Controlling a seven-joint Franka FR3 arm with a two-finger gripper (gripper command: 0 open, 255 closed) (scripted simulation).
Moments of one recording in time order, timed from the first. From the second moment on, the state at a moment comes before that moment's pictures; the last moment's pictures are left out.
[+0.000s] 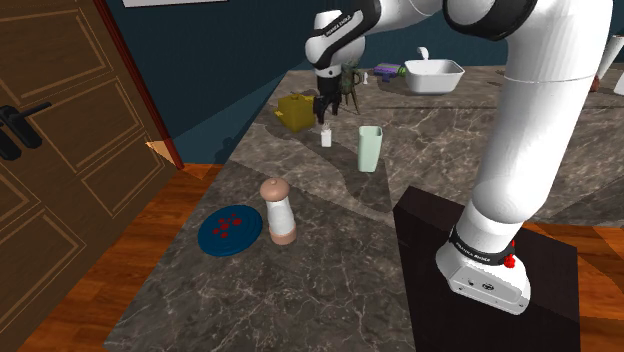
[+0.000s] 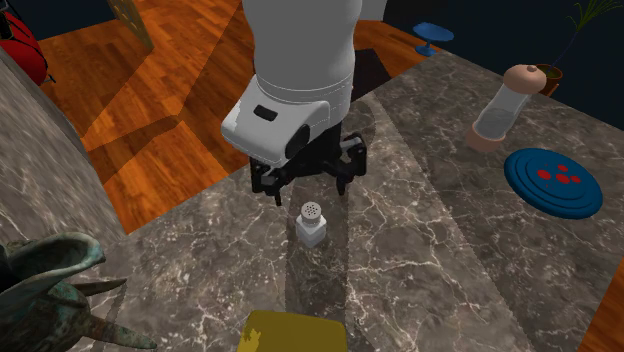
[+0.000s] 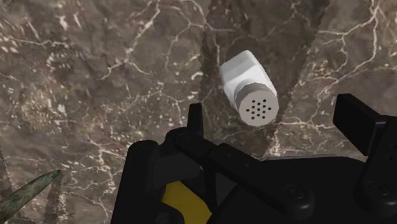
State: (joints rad) arm -0.11 0.17 -0.18 -1.93 0.05 2.11 -0.32
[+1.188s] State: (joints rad) arm -0.11 0.21 -0.17 -1.96 0.06 2.18 -0.33
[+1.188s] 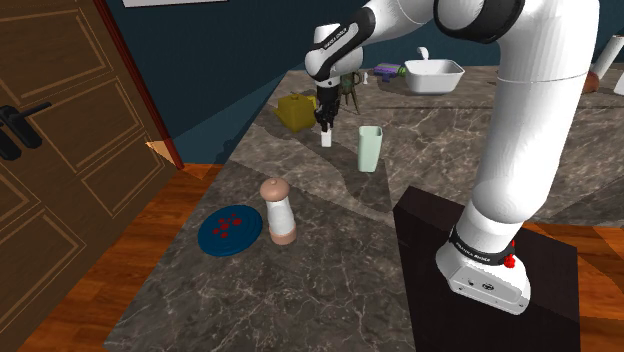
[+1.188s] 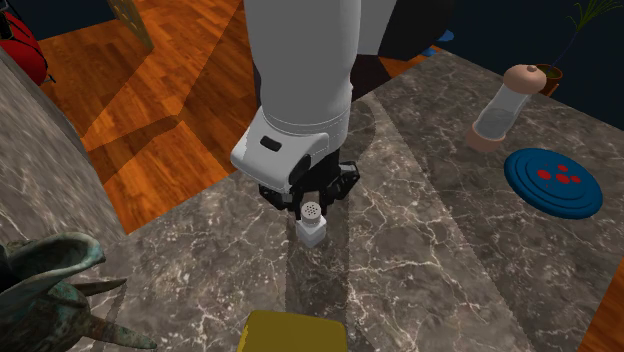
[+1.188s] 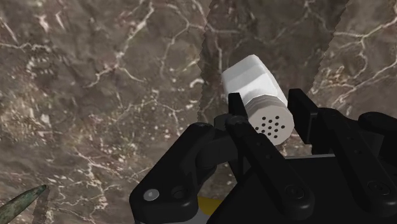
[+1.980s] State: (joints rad) arm -0.11 0.18 -0.17 -1.92 0.05 2.11 -0.32
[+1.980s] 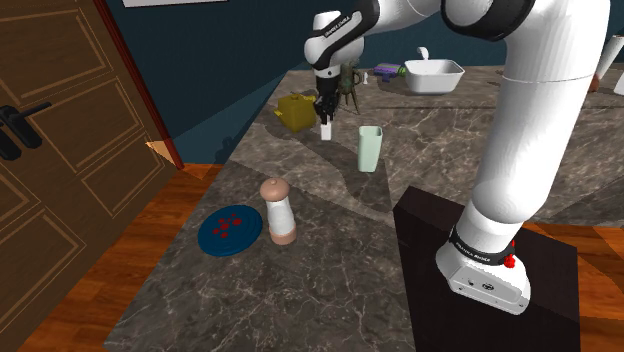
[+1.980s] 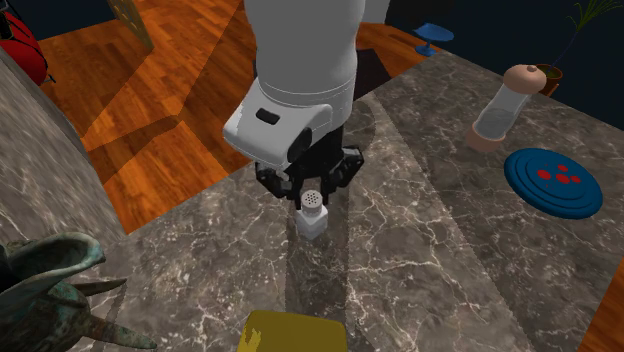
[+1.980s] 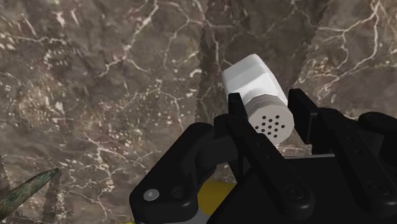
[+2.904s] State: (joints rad) arm -0.11 0.13 -0.18 -1.80 0.04 1.94 -0.31
